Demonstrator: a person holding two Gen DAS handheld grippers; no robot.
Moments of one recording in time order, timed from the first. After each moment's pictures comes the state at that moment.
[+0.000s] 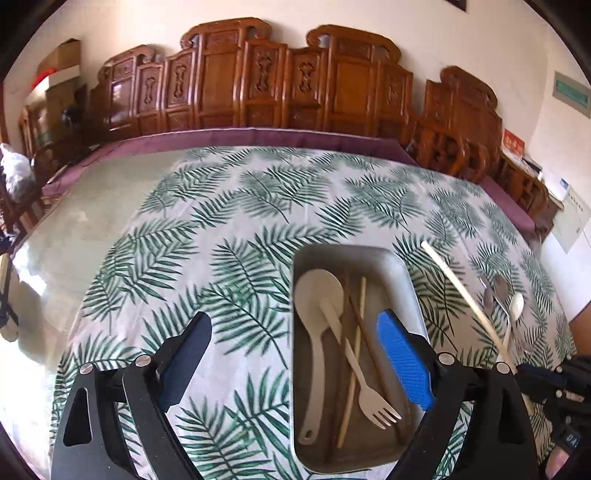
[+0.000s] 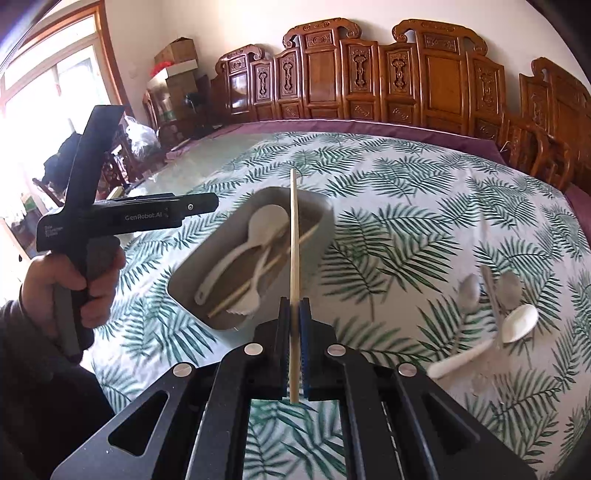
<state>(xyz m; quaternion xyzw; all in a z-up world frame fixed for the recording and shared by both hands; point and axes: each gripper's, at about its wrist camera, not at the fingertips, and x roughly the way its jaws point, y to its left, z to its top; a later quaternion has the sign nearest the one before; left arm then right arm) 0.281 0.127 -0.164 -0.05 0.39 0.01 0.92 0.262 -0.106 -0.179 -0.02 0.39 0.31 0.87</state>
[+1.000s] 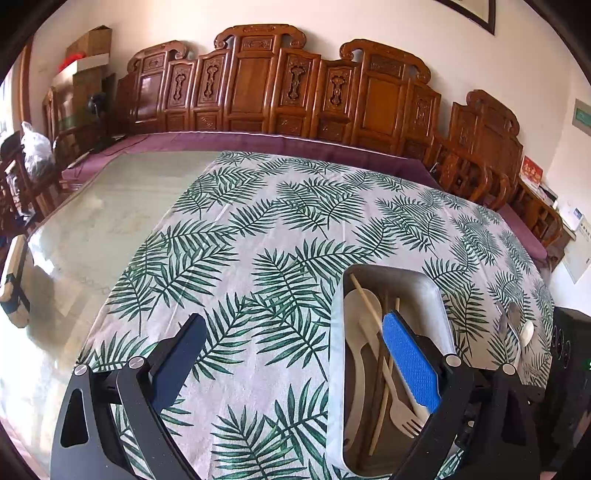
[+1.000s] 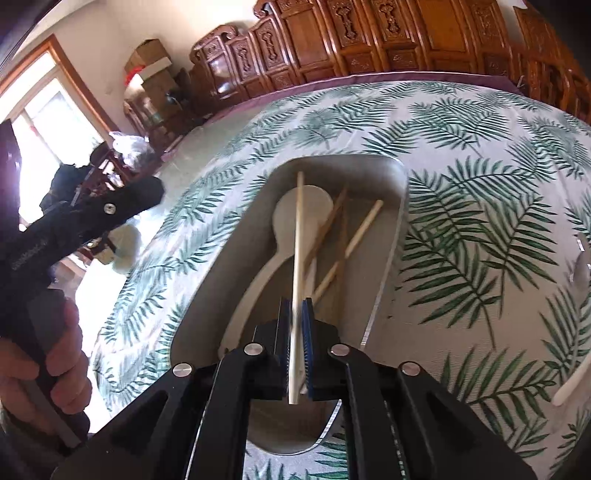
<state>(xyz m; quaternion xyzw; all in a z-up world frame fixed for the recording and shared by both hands) 0.277 0.164 -0.159 -0.07 0.37 0.04 0.92 0.315 -0.025 -0.231 0.06 0.46 0.32 0.82</state>
